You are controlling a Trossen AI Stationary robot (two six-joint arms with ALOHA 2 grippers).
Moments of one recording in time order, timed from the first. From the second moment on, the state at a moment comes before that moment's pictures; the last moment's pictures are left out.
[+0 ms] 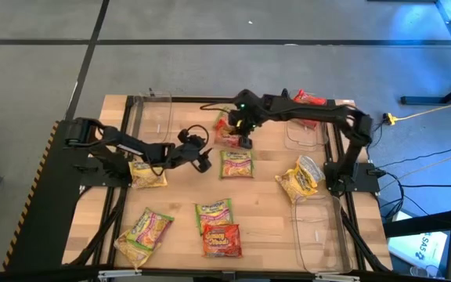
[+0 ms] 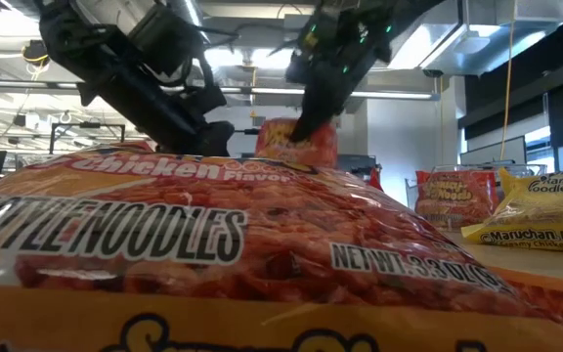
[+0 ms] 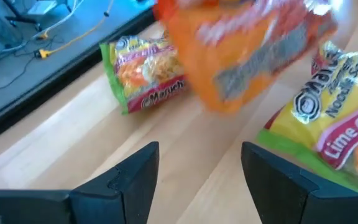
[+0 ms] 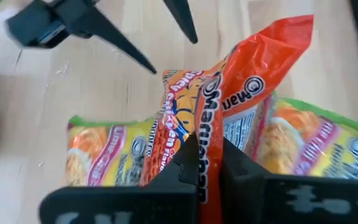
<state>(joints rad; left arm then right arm) 0.04 1.54 0.56 0.36 -0.62 -0.25 -0.37 1.80 1.44 -0.57 -0.29 -0.32</state>
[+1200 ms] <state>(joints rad) 0.02 1.53 0.56 0.38 -0.63 -0.25 -0.83 1.07 0.89 -0.90 0.06 -0.58</state>
